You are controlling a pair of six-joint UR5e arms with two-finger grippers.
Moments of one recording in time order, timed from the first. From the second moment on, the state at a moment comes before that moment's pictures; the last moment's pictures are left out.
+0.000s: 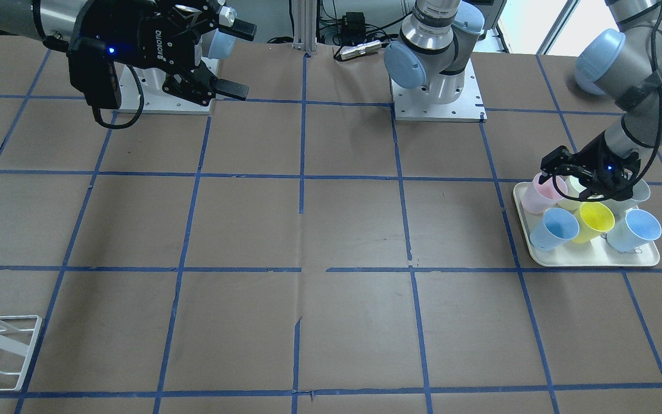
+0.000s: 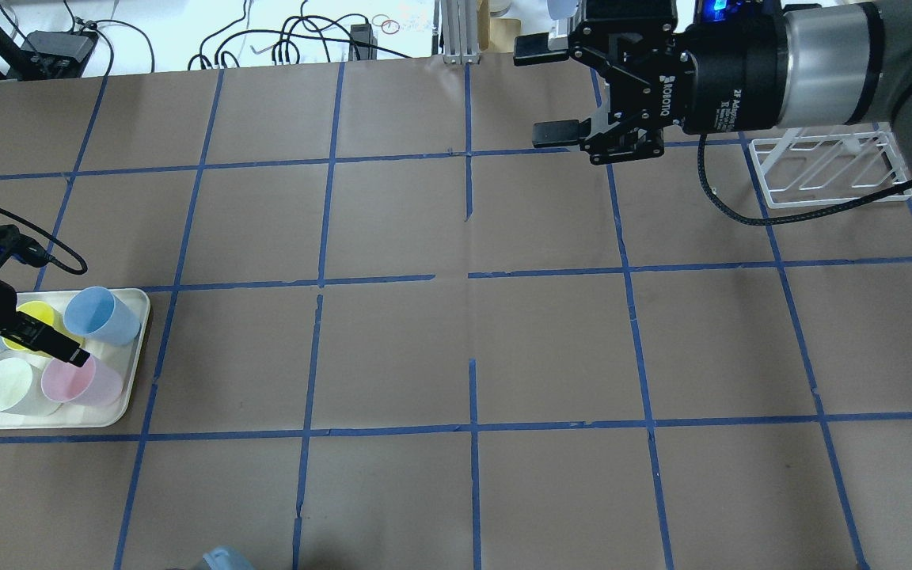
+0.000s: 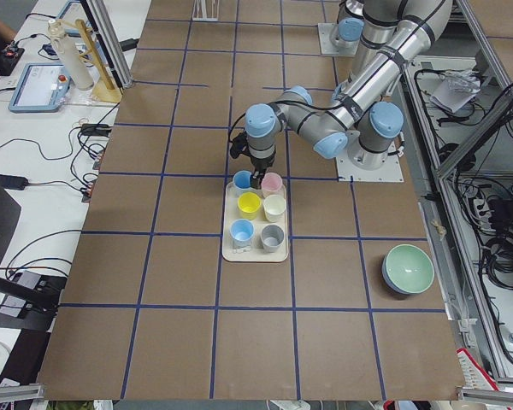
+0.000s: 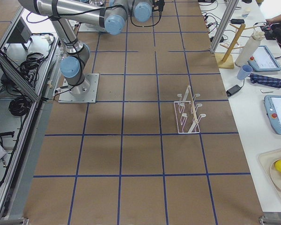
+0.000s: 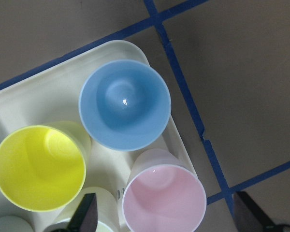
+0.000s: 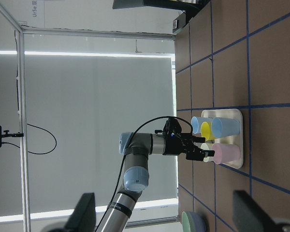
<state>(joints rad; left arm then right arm) -0.86 -1.65 -2.06 -1.12 1.57 1.12 1.40 -1.72 1.84 -1.50 -0.20 -0.22</state>
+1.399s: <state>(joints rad) -0.84 -1.71 -2.06 -1.12 1.60 1.12 1.44 -1.68 1.89 -1.32 -0.06 -0.31</state>
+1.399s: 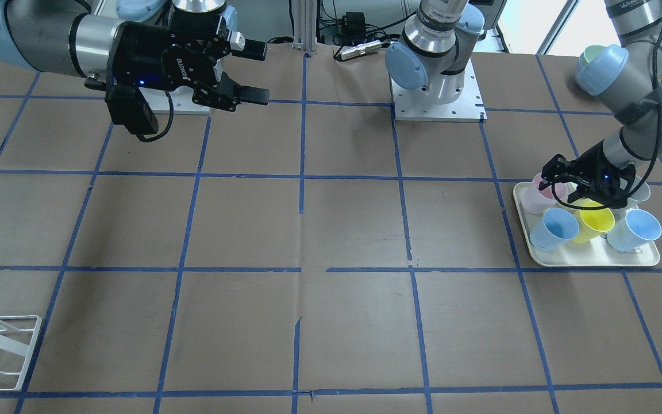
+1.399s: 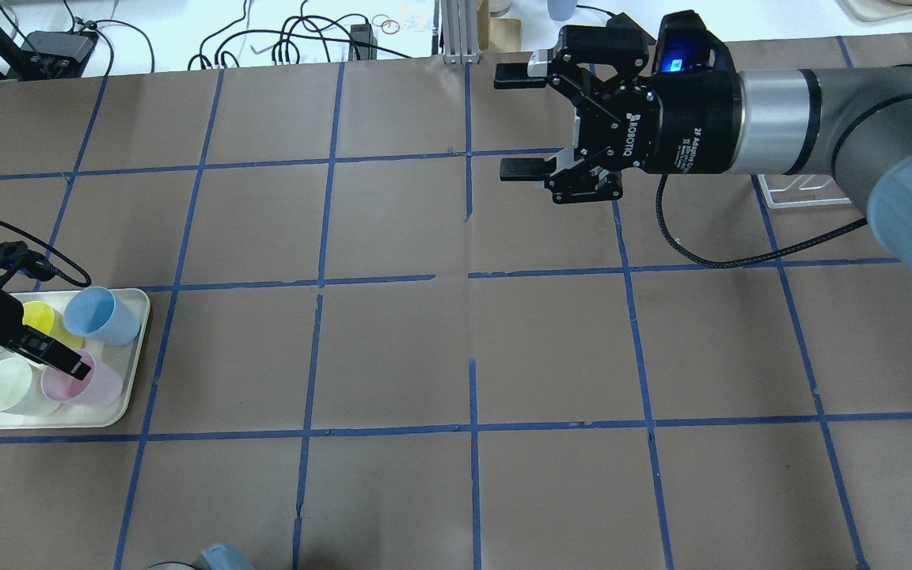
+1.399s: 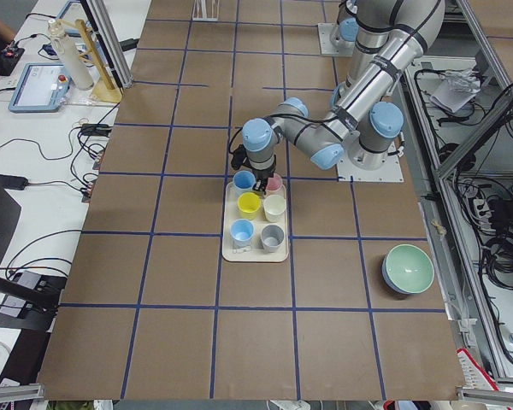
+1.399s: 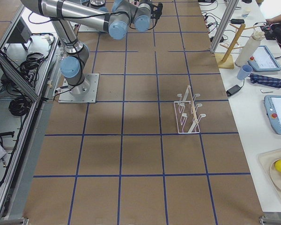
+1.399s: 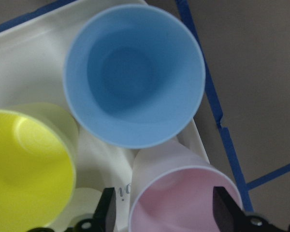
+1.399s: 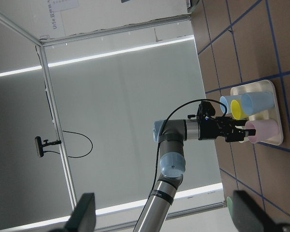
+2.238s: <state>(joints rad) -0.84 -1.72 -2.06 -1.12 1.62 1.10 1.44 -1.68 1.89 -1.31 0.01 -0.33</state>
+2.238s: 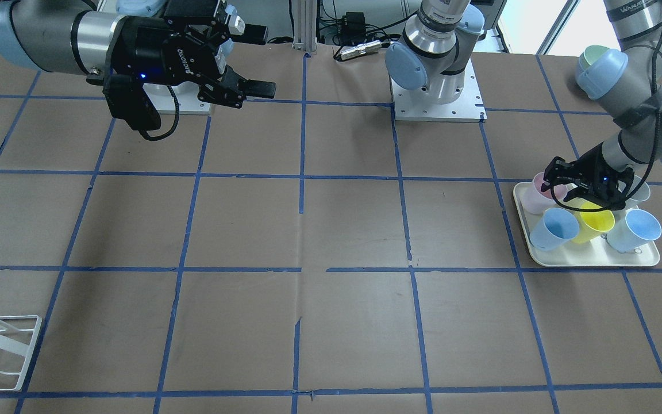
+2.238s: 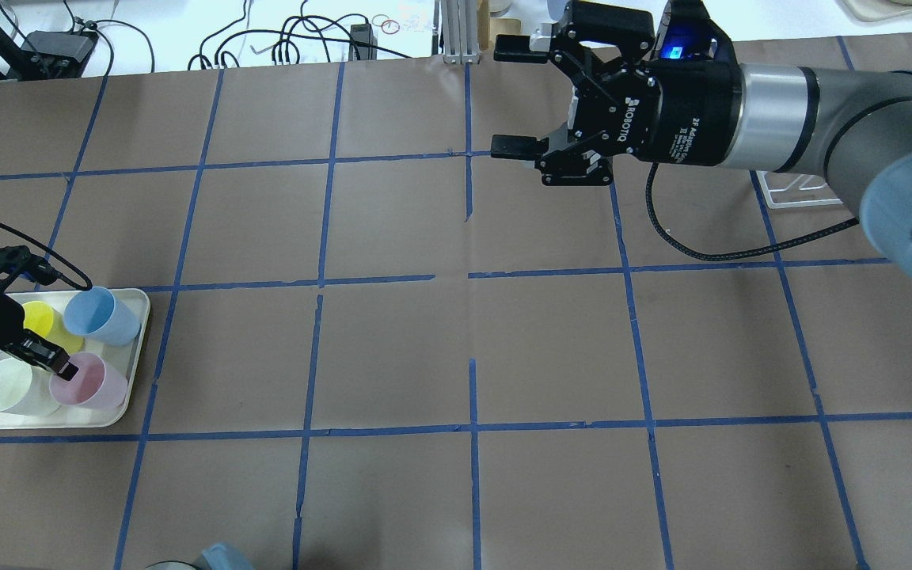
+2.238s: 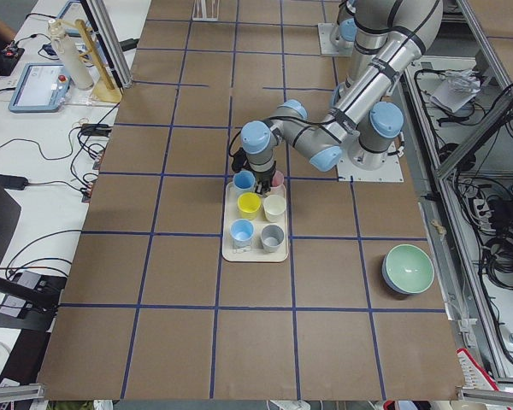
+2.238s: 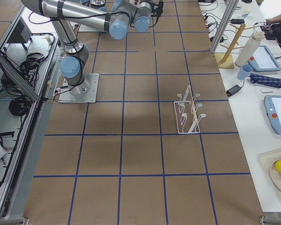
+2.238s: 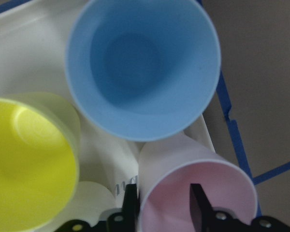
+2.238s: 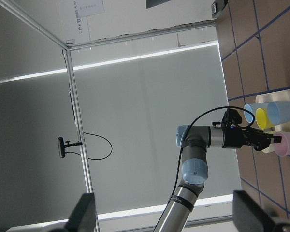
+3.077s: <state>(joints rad) -0.85 -1.61 -2.02 -1.21 1.57 1.06 1.44 -1.67 1.89 -1.31 0.01 -0.33</state>
